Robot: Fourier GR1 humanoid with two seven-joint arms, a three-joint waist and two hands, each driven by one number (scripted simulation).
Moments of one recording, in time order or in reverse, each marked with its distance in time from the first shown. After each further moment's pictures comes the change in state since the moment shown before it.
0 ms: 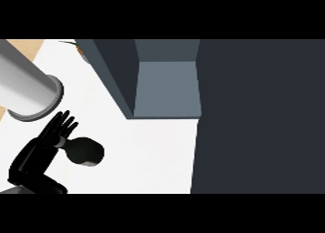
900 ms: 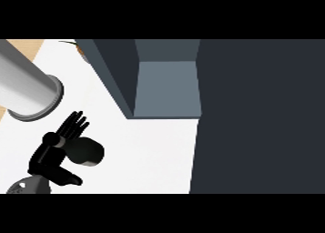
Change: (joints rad) left arm -0.122 0.018 -0.035 0.306 -0.128 0.032 -0.183; right arm -0.049 0.004 -0.001 -0.004 0.024 -0.002 0.033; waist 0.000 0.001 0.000
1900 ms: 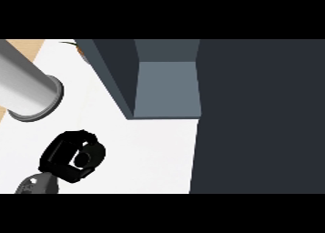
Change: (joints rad) left arm -0.028 -0.005 -0.078 0.053 -0.010 0.008 -0.091; right arm 0.015 0.016 -0.007 -0.006 0.006 0.015 0.002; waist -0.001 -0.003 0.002
